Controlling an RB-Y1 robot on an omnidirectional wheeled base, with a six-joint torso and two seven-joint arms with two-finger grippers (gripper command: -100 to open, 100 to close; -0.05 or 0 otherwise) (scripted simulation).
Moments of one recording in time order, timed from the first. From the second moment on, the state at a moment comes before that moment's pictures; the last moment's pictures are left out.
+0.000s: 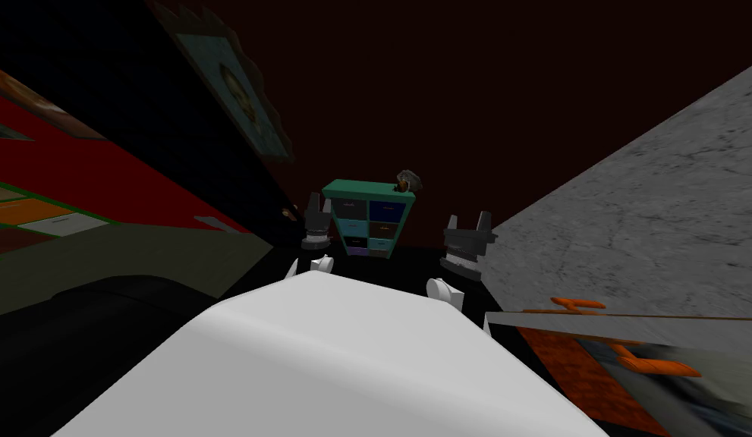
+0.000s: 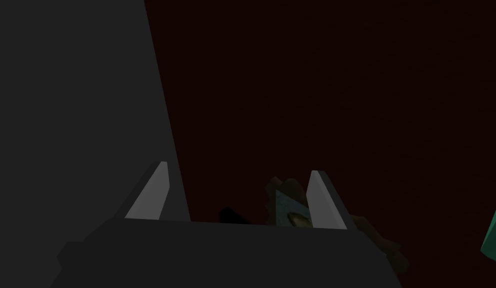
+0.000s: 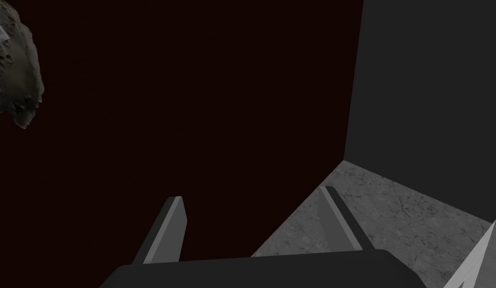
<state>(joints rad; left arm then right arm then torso) 0.50 -0.03 -0.05 -2.25 -0.12 -0.63 -0.03 0.49 -0.02 0.04 -2.35 -0.12 -0.40 -0.15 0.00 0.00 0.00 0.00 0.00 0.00</state>
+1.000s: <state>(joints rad) 0.50 -0.03 -0.05 -2.25 -0.12 -0.63 -0.03 0.49 -0.02 0.04 -2.35 -0.12 -0.40 -0.15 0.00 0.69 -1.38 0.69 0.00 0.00</state>
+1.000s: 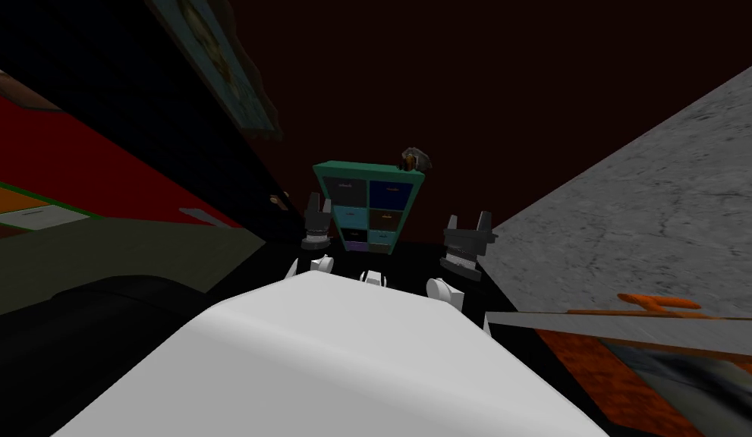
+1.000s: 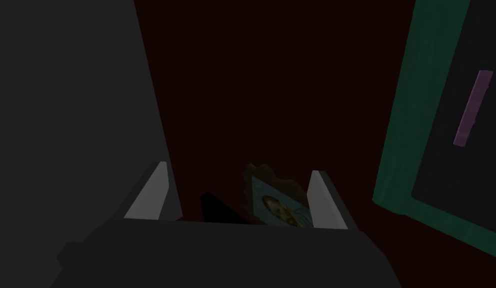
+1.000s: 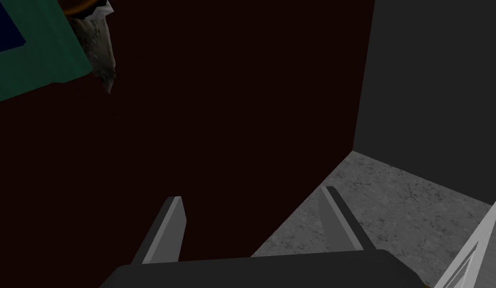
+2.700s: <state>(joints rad) 0.44 0.15 -0.03 -1.92 -0.08 -0.65 -0.02 0.49 -0.02 0.04 -2.35 -0.12 -0.40 -0.15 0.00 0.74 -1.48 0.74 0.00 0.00</state>
